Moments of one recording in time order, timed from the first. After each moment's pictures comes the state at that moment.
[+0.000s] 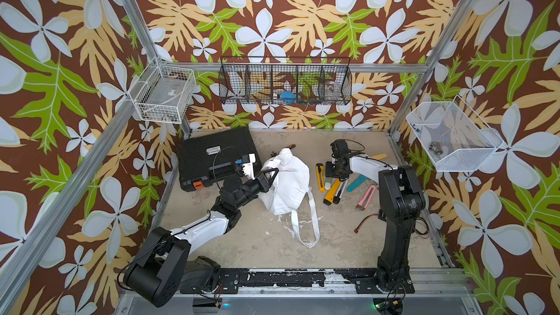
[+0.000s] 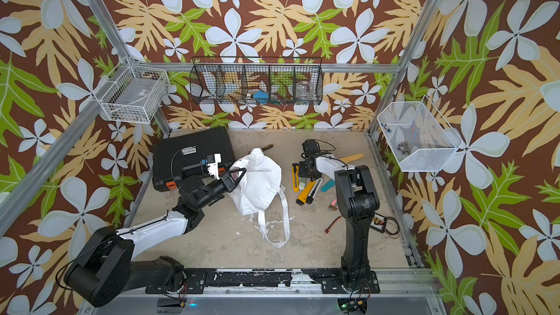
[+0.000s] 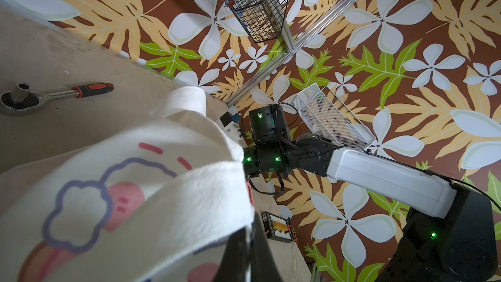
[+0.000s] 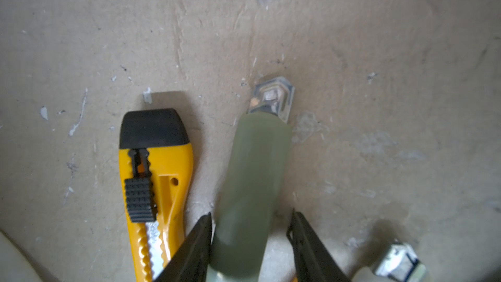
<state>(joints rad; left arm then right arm) -0.44 1.29 0.48 0.82 0.37 -0.88 0.26 2.05 1.40 -0.51 0.03 0.32</state>
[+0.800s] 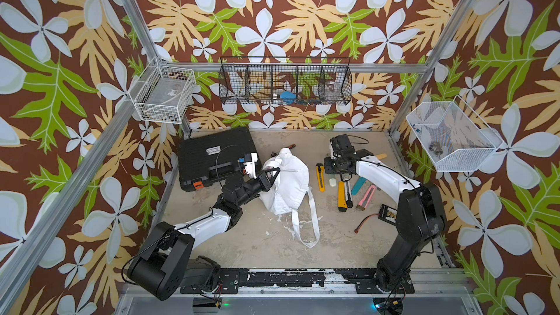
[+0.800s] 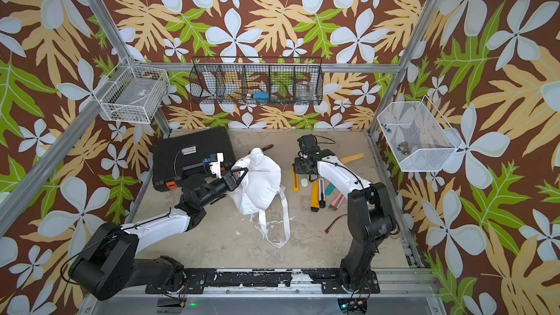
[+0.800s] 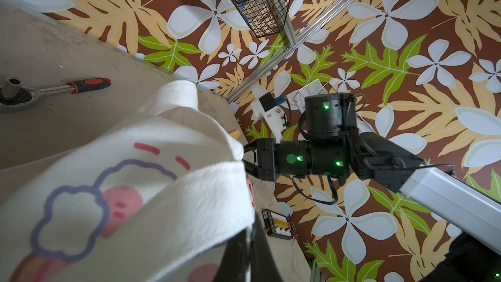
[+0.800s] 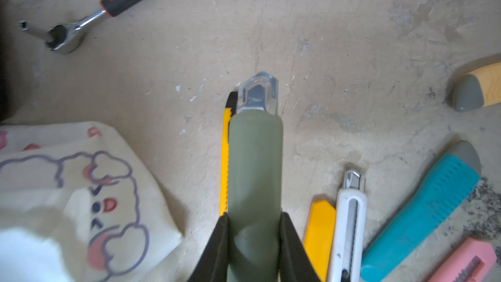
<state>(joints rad) -0.44 1.34 0.52 0.83 0.39 -0.88 0.37 1.70 1.32 -0.62 0.07 0.28</state>
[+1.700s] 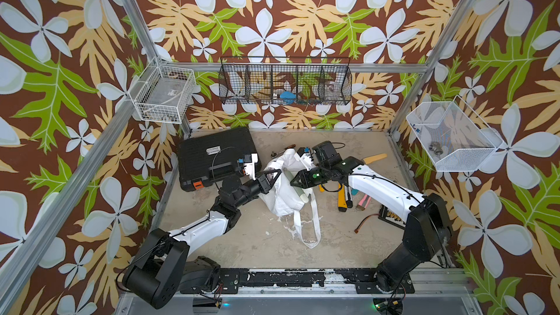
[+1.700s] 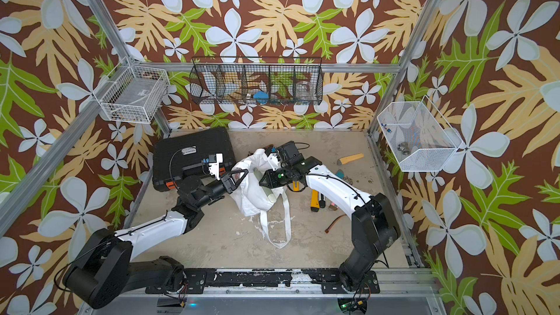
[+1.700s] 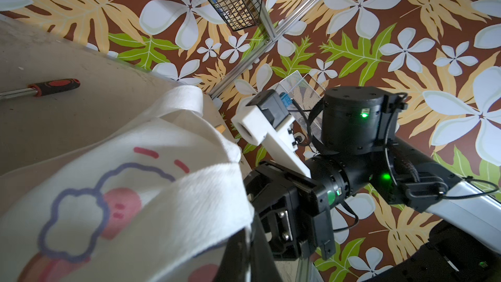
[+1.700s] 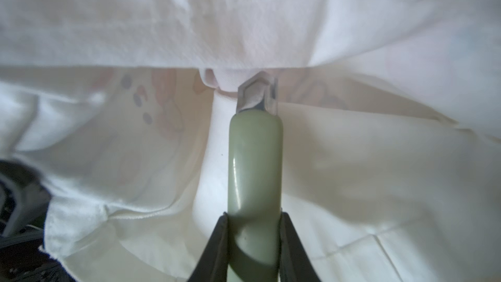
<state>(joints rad) -0.44 1.26 0.48 0.85 0.48 -0.88 0.58 1.67 1.33 -0.56 -0.55 0.29</state>
